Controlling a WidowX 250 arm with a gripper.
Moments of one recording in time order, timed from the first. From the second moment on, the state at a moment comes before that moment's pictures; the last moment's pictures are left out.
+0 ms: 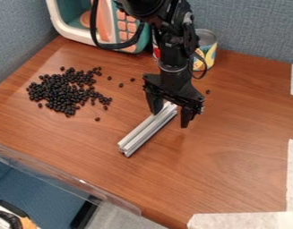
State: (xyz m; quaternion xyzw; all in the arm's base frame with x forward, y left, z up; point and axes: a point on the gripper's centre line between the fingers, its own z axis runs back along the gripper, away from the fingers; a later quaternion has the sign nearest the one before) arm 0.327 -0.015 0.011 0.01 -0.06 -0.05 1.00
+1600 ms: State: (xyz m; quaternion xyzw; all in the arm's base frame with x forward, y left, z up) arm 0.296 0.013 -0.008 -0.03 -0.03 -0.02 1.00
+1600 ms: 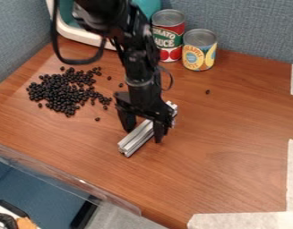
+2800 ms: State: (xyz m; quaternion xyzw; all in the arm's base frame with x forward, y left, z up) arm 0.320 -0.002 0.006 0.00 -0.04 -0.04 1.00
